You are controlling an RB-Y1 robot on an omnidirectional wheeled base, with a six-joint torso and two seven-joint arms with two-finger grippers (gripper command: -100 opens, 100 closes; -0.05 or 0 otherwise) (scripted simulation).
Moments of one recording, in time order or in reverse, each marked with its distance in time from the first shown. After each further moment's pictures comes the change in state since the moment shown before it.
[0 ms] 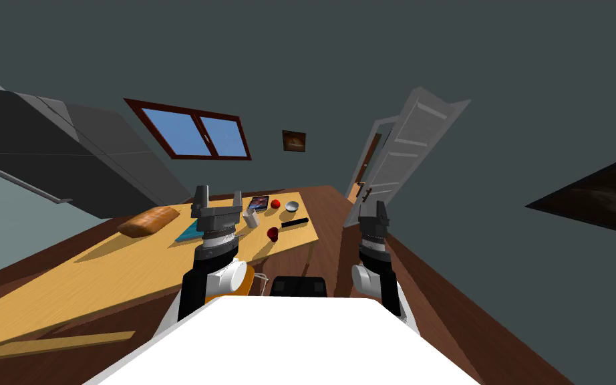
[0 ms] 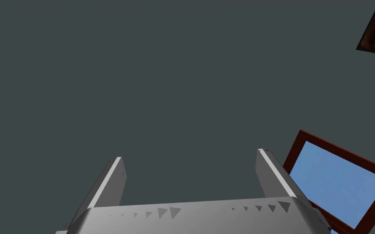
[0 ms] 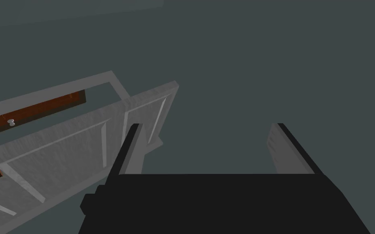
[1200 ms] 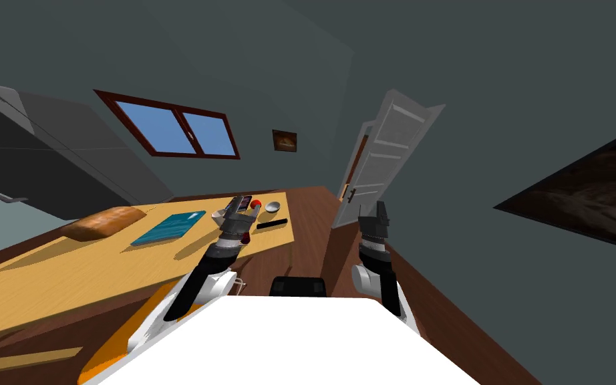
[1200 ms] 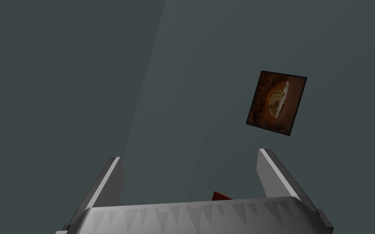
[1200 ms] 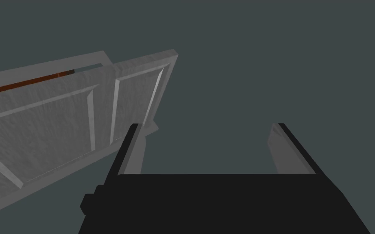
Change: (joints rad) left arm 0.028 0.304 -0.037 0.089 0.003 0.144 0.178; right arm 0.000 0.000 0.000 0.000 0.000 0.000 0.000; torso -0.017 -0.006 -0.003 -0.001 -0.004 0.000
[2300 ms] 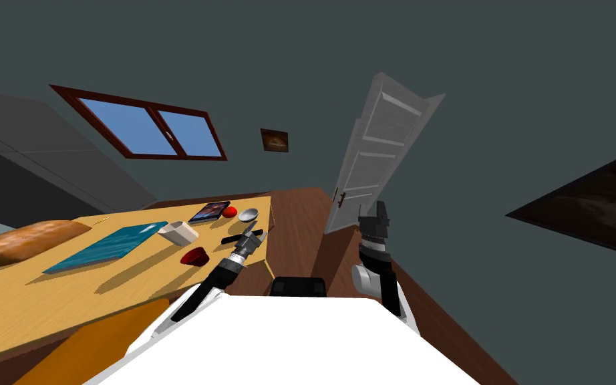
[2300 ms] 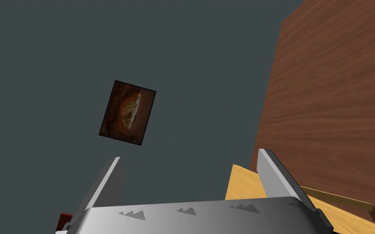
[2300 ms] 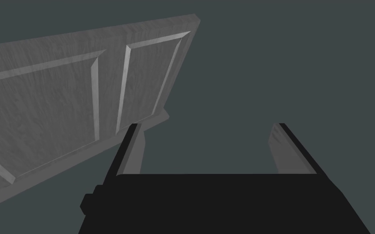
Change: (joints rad) left arm 0.059 0.187 -0.122 0.246 0.124 0.167 0.188; right arm 0.000 0.000 0.000 0.000 0.000 0.000 0.000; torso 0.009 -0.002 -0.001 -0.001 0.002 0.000
